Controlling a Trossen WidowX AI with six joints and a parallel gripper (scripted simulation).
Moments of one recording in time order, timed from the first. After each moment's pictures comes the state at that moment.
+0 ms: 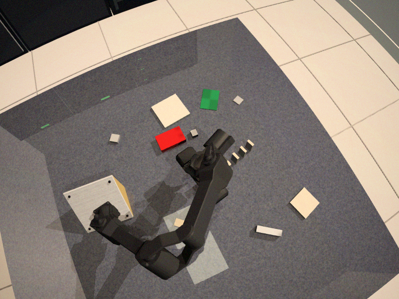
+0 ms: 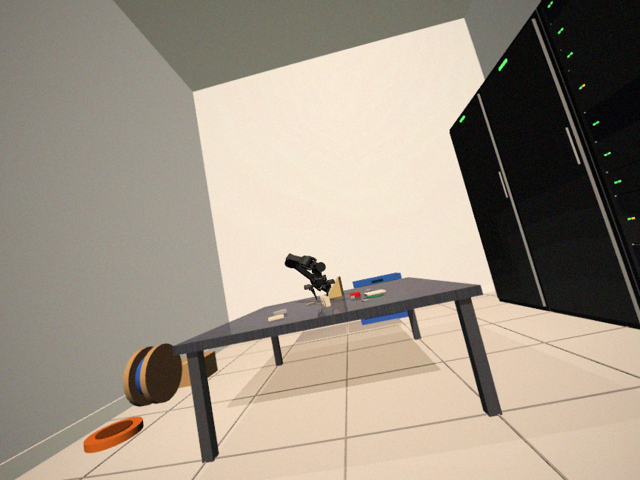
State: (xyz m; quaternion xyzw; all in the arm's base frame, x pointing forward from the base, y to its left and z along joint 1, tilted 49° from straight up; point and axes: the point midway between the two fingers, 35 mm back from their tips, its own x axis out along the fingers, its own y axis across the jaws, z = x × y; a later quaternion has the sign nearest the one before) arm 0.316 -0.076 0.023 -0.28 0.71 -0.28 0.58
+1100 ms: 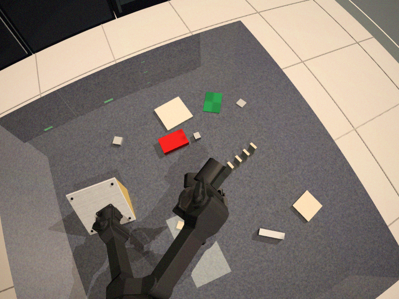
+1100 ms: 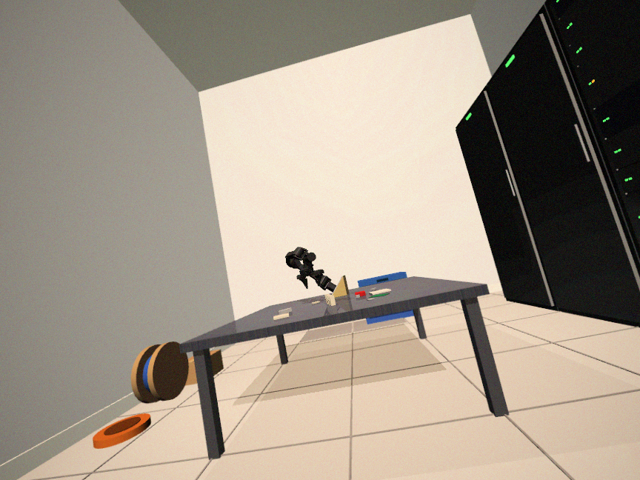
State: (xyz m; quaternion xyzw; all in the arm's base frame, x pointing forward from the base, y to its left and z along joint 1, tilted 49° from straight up) arm 0.255 -0.065 0.136 -0.08 0.58 -0.49 0.65
